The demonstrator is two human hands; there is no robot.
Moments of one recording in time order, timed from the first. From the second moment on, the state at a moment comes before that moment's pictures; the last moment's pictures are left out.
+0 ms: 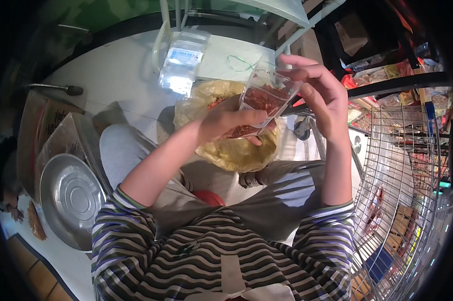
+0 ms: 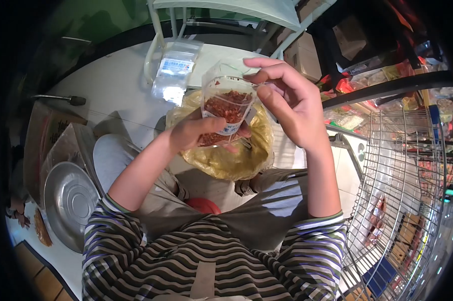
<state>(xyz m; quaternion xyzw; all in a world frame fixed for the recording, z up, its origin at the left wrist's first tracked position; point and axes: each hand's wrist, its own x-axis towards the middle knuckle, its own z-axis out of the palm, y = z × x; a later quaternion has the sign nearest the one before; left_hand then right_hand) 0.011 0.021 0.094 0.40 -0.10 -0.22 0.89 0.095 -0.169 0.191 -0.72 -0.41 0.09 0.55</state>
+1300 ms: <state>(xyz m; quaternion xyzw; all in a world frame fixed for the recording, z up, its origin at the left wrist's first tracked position) 0.022 0.057 0.099 0.56 0.00 0.14 0.82 0.084 -0.139 0.158 -0.82 -0.35 0.13 0.44</state>
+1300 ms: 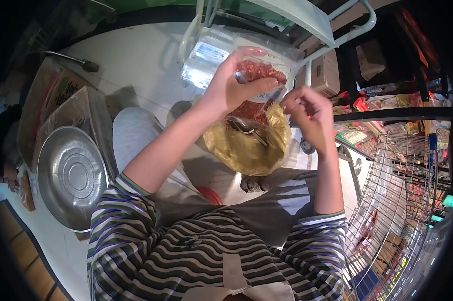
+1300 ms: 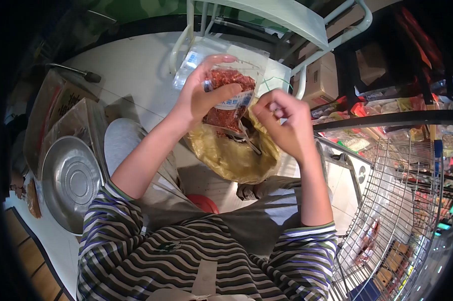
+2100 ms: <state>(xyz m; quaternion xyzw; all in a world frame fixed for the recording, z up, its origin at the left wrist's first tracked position) 0.027 0.080 0.108 0.67 -0.04 0.19 0.72 0.068 -0.127 0.129 -0.80 -0.38 0.15 0.44</state>
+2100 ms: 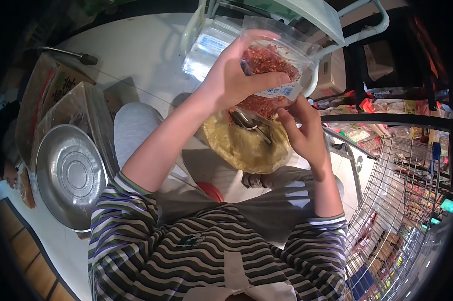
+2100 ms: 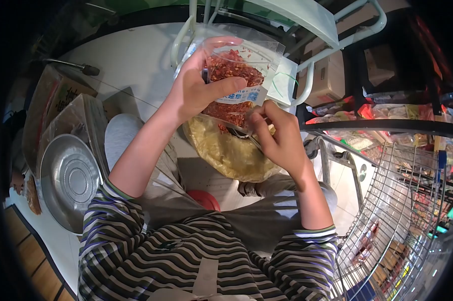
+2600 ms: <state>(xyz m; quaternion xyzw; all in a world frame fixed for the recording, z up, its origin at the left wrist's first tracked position) 0.028 0.063 0.104 0.64 -0.09 0.16 0.75 0.053 -0.110 0.105 -0.73 -0.26 0.21 0.59</state>
